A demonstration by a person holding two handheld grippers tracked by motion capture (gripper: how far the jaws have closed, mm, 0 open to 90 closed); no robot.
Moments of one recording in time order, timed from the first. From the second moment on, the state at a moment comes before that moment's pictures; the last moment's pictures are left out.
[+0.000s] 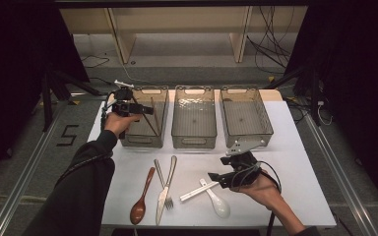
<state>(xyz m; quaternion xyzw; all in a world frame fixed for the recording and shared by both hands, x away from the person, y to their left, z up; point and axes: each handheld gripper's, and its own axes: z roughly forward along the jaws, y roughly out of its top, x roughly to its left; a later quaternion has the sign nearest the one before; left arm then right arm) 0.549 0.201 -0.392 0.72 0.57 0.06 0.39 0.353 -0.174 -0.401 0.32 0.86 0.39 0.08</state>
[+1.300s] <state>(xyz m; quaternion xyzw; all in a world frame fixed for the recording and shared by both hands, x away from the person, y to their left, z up) 0.427 0.200 -0.364 0.74 0.44 0.07 0.51 0.359 -0.180 -0.402 0.32 0.87 0.38 0.09</state>
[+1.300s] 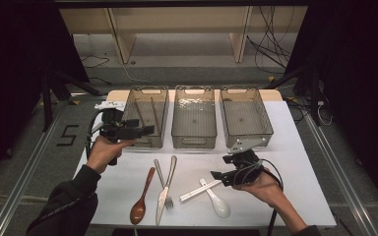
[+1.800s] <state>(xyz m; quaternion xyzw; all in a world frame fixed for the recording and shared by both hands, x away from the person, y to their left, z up) 0.384 0.195 -0.388 0.75 0.41 0.10 0.51 0.362 -0.177 -0.412 0.29 0.89 0.34 0.09</state>
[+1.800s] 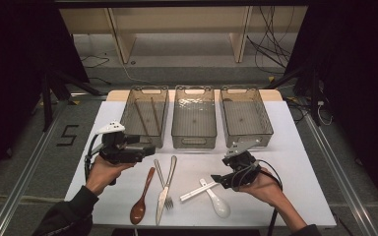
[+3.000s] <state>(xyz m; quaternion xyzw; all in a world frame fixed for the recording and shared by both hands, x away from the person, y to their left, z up) 0.352 0.186 -0.412 0.78 0.38 0.10 0.48 0.377 -0.166 -0.457 0.18 0.96 0.21 0.09</state>
